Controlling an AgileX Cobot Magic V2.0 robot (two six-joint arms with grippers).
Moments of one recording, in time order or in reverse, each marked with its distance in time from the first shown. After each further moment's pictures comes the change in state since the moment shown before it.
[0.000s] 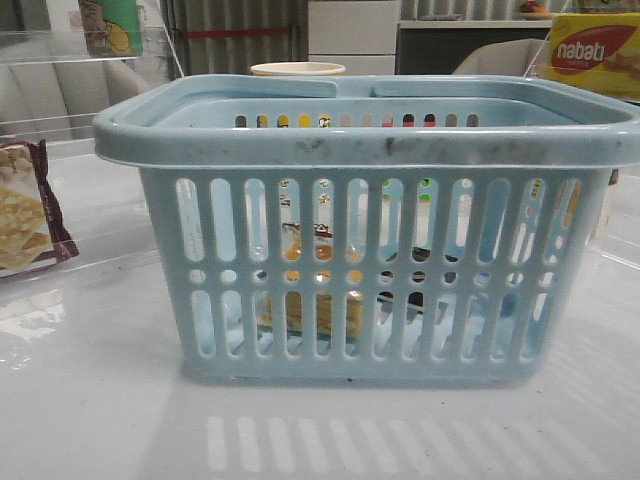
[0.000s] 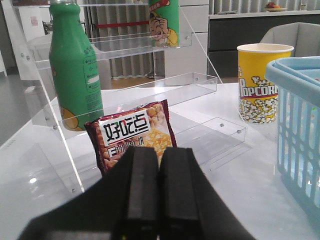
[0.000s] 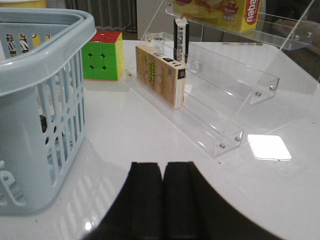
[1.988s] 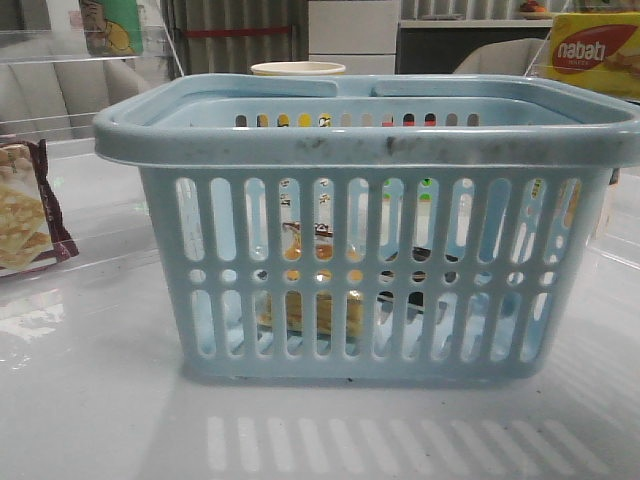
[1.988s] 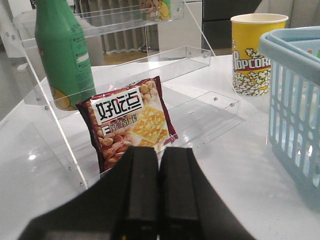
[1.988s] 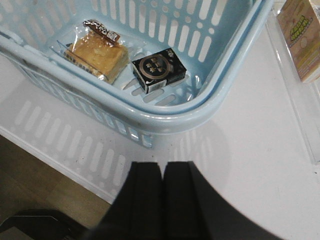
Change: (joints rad) left arm 0.000 0.000 -0.058 -0.065 0.161 0.083; right arm 0.480 0.723 -0.777 -0.051 0.607 0.002
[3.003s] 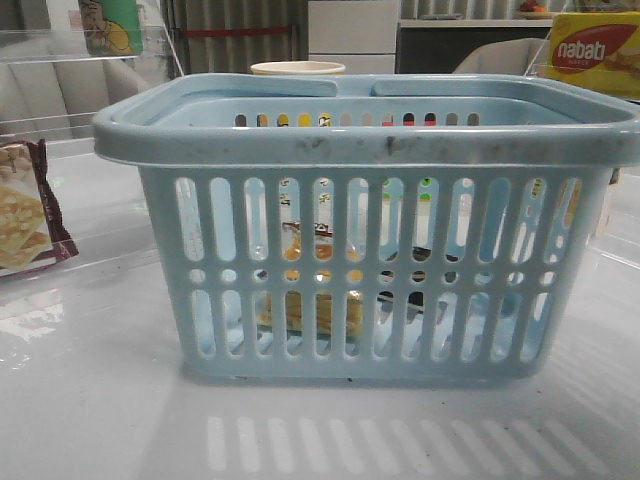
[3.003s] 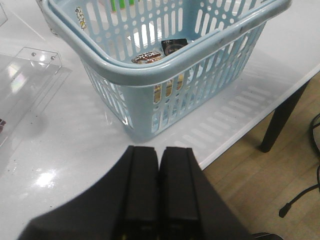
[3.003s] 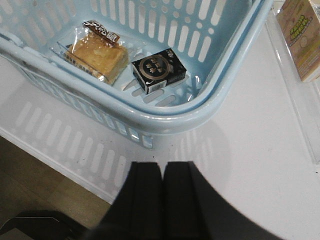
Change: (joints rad) left arm -0.531 0.477 -0.568 -0.066 0.518 0.037; right arm 0.000 0.000 0.000 0.000 0.000 0.007
